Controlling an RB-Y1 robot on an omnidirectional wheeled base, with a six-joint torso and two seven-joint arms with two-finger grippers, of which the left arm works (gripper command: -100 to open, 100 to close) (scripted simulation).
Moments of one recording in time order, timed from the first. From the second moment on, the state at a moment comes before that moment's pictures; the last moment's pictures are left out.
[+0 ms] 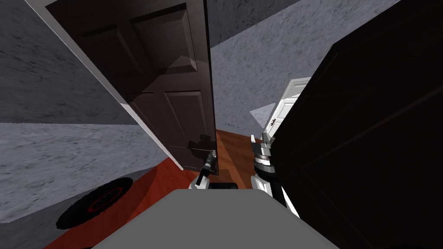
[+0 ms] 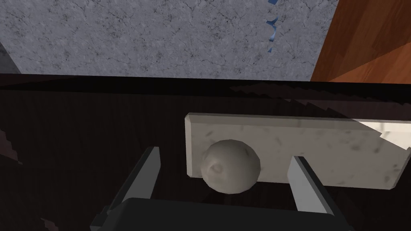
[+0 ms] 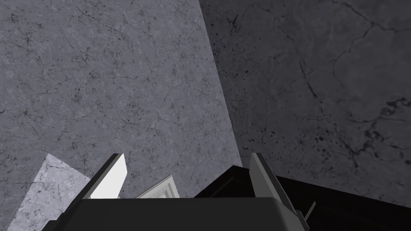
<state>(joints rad) -0.10 0.05 -0.39 -0.72 0.31 -0.80 -0.16</state>
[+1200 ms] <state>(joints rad) -0.12 0.06 -0.34 -0.68 0.32 -0.81 -0.16</state>
